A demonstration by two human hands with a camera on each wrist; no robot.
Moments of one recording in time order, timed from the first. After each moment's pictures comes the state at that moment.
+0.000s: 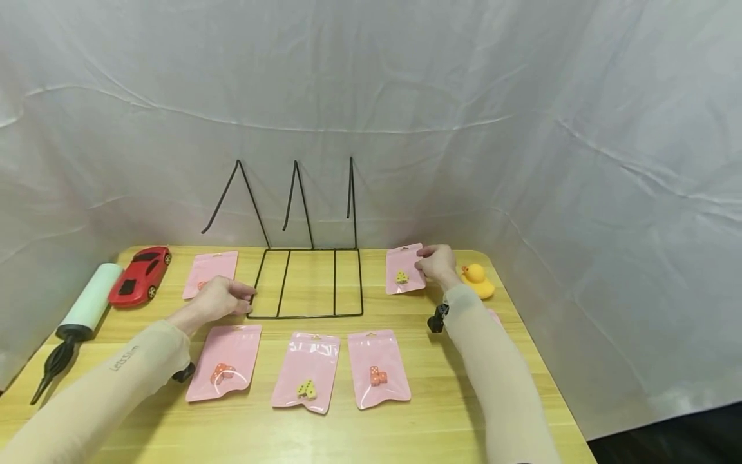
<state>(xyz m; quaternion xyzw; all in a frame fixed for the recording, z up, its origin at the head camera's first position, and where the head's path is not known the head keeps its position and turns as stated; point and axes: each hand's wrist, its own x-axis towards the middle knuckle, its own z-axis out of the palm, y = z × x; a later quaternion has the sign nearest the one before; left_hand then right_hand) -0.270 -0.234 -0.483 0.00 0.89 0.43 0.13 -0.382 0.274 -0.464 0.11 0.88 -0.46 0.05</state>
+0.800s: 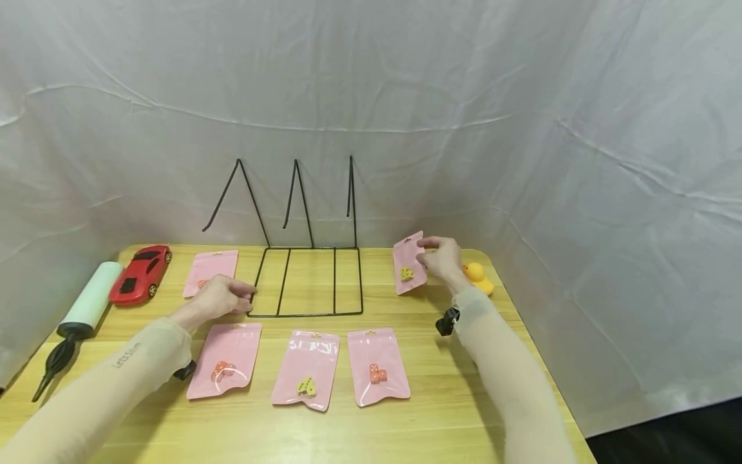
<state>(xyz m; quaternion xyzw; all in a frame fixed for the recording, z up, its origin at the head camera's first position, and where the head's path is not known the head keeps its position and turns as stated) -0.271 -0.233 -0.483 0.00 0.89 0.43 0.13 -0.360 0.280 -0.439 0.03 0.90 -0.44 -0.01</state>
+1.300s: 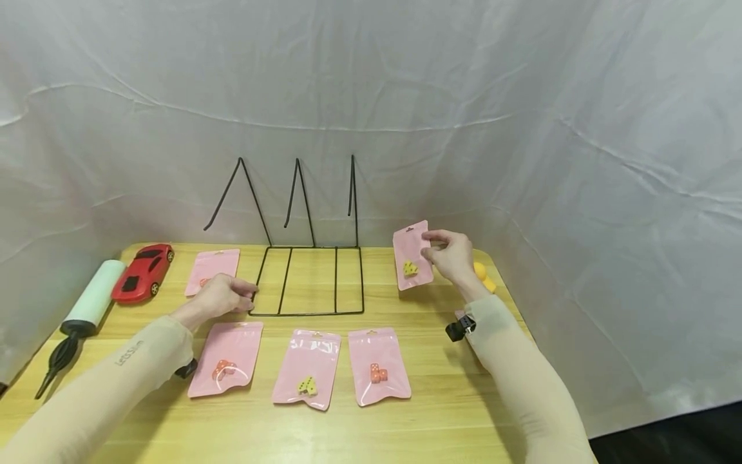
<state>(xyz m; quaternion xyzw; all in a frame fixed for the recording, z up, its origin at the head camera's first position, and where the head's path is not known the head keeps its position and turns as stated) -0.272 -0.233 -0.485 -0.01 0.89 0.44 0.13 -0.334 0.282 -0.412 -0.02 0.88 -0.48 -0.07</state>
